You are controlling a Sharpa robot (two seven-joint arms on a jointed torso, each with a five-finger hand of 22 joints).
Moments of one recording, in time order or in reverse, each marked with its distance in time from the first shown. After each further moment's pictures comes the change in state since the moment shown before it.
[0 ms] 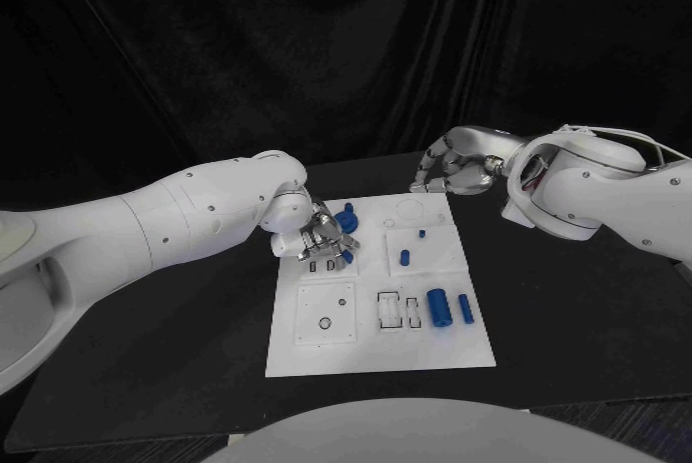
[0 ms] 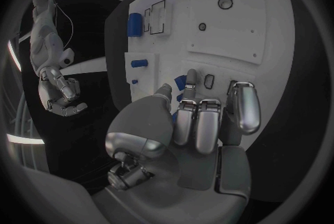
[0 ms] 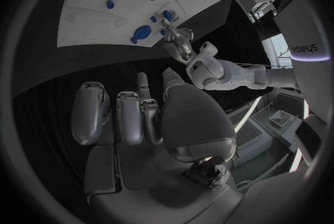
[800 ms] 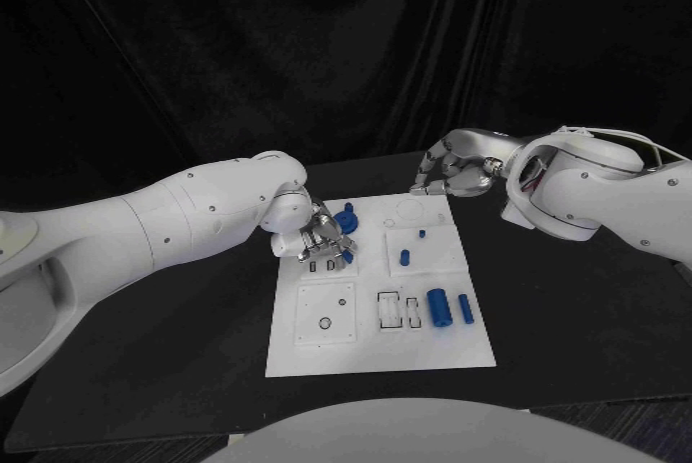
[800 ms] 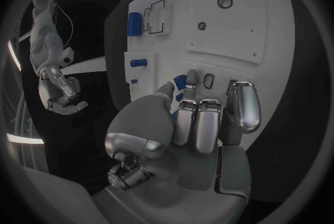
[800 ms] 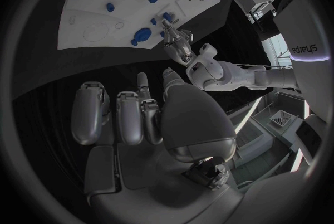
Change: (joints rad) left arm -0.003 0.005 0.000 -0.009 0.000 0.002 0.002; left_hand 0.029 -0.008 0.063 -0.052 0.033 0.000 0.000 -0.016 0.011 0.000 0.000 0.000 0.000 0.000 0.000 0.000 0.000 0.000 -0.005 -0.002 -0.013 -0.001; right arm -0.003 0.002 0.000 -0.004 0.000 0.013 -0.001; right_hand 0.000 0.000 -0.003 -0.003 0.000 0.000 0.000 0.004 0.000 0.000 0.000 0.000 0.001 0.000 0.000 0.000 -0.002 0.000 0.000 0.000 0.000 0.000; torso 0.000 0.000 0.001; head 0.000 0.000
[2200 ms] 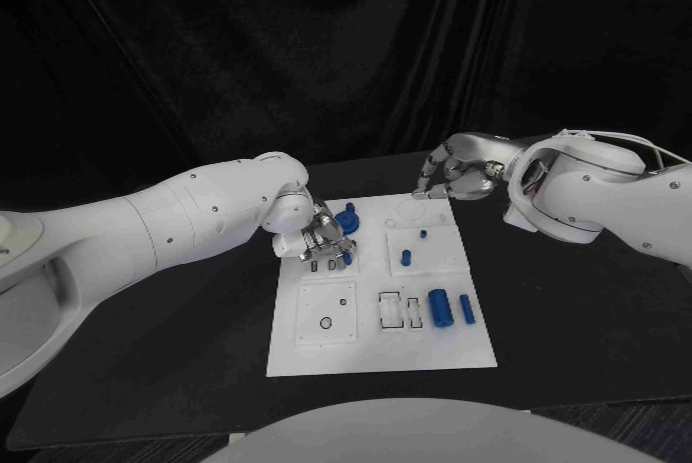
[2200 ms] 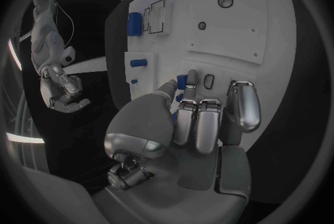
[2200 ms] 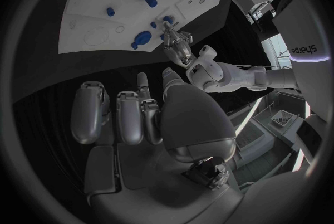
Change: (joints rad) left arm -0.005 0.002 0.000 -0.006 0.000 0.002 0.012; left_hand 0.027 -0.010 0.083 -0.058 0.026 0.000 0.000 -0.014 0.012 -0.003 -0.003 -0.005 0.000 0.000 0.000 0.000 0.000 0.000 -0.004 -0.004 -0.011 0.001; right arm -0.006 -0.001 0.000 -0.001 0.000 0.016 -0.002; right_hand 0.008 0.000 0.000 -0.006 -0.004 0.000 0.000 0.000 0.001 0.000 0.000 0.000 -0.001 0.000 0.000 -0.004 -0.007 0.000 0.000 0.000 -0.009 0.000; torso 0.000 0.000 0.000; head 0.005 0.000
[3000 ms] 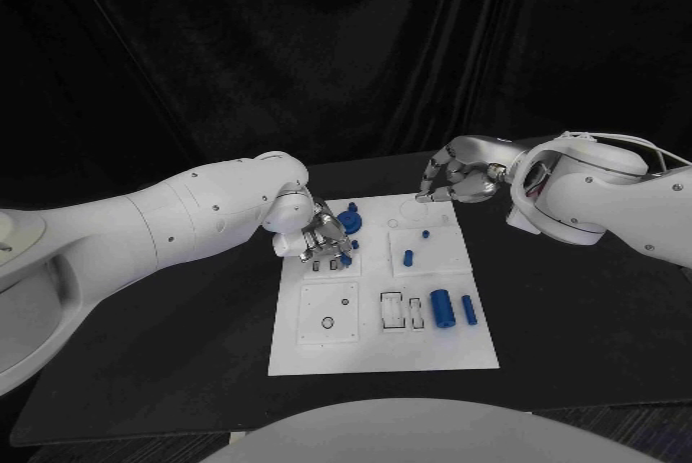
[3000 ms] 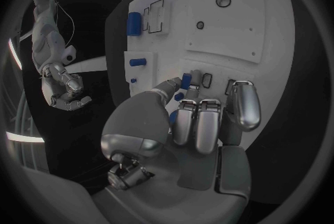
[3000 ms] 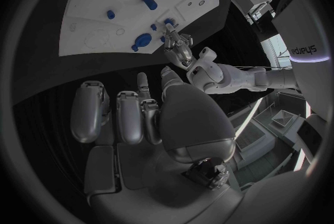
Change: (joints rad) left arm -0.001 -0.008 0.000 0.000 0.000 0.003 0.004; left_hand -0.038 -0.064 0.228 -0.101 0.132 -0.008 0.005 -0.017 0.029 0.000 0.000 0.000 0.000 0.000 0.000 0.000 0.000 0.000 0.000 0.000 -0.012 0.003; right arm -0.003 0.004 0.000 -0.005 0.000 0.015 -0.001; right_hand 0.019 -0.002 0.002 -0.019 0.000 0.000 0.000 0.000 0.000 0.000 0.000 0.000 0.000 0.000 0.000 -0.008 -0.010 0.000 0.000 0.000 -0.012 0.000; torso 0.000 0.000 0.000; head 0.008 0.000
